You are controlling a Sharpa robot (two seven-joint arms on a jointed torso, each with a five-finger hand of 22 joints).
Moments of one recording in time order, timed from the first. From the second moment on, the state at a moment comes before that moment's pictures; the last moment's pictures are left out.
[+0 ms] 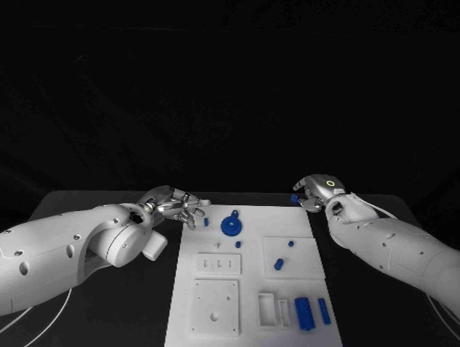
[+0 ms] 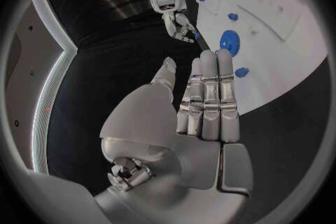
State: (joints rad) left arm 1.36 -0.78 -0.11 1.42 -0.33 -0.26 0.01; left_hand 1.27 0.03 -0.05 0.00 0.06 1.05 0.11 0.07 0.09 1.38 0.04 0.07 0.07 1.31 -0.02 0.58 0.56 0.09 1.15 -0.04 0.57 0.64; right arm 1.16 -0.44 0.14 0.59 -1.70 -0.56 0.07; right_hand 1.30 -0.16 0.49 -0.23 0.05 1.04 0.05 0.07 0.06 1.35 -0.04 1.02 1.30 1.46 -0.09 0.97 1.11 0.05 1.47 -0.11 0.95 1.31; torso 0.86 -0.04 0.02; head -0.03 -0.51
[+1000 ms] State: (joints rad) left arm 1.36 -0.79 -0.11 1.42 -0.33 -0.26 0.01; left_hand 1.28 0.04 -0.05 0.00 0.06 1.04 0.11 0.07 0.09 1.37 0.04 0.07 0.07 1.31 -0.02 0.58 0.56 0.09 1.15 -0.04 0.56 0.65; right arm 1.17 -0.45 0.14 0.62 -1.71 -0.46 0.08; right_hand 1.28 -0.13 0.52 -0.25 0.05 1.07 0.03 0.06 0.06 1.35 -0.05 1.02 1.31 1.46 -0.09 0.97 1.11 0.04 1.46 -0.11 0.96 1.31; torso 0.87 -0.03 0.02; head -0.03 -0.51
